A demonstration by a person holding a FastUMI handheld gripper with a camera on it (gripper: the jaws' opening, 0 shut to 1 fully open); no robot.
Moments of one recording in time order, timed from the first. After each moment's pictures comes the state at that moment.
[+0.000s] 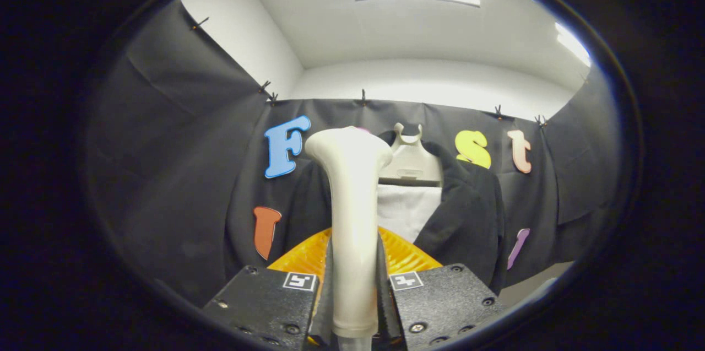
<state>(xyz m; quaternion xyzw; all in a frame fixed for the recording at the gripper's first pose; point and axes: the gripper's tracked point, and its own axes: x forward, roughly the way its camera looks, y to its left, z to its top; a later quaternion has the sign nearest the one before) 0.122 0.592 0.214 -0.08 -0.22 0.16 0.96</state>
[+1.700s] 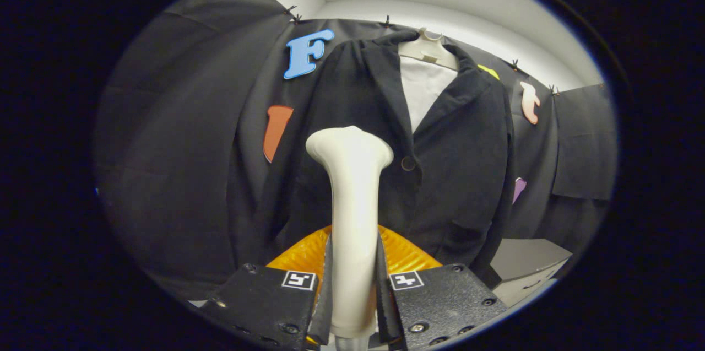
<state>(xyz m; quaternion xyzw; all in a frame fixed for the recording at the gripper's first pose) 0.112 0.547 -0.014 -0.16 0.00 0.13 0.98</state>
